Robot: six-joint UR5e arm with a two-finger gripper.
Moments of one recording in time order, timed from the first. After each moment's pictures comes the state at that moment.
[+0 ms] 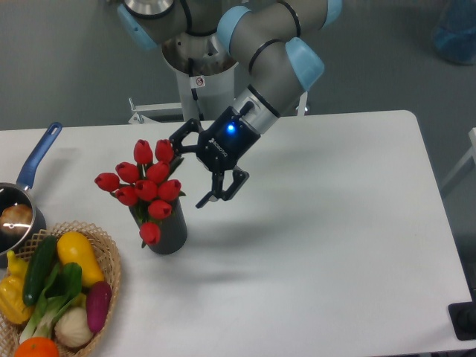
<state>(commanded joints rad) 2.59 -1.66 -1.98 -1.06 0.56 1.34</state>
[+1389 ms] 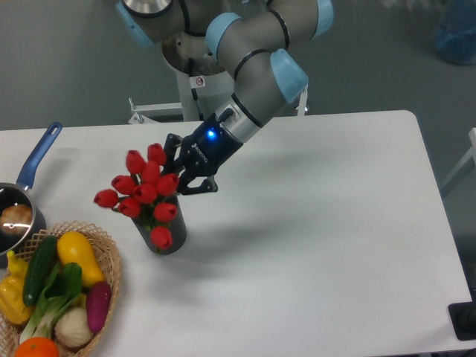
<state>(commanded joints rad) 2.56 -1.66 -1.95 -1.06 0.56 1.44</state>
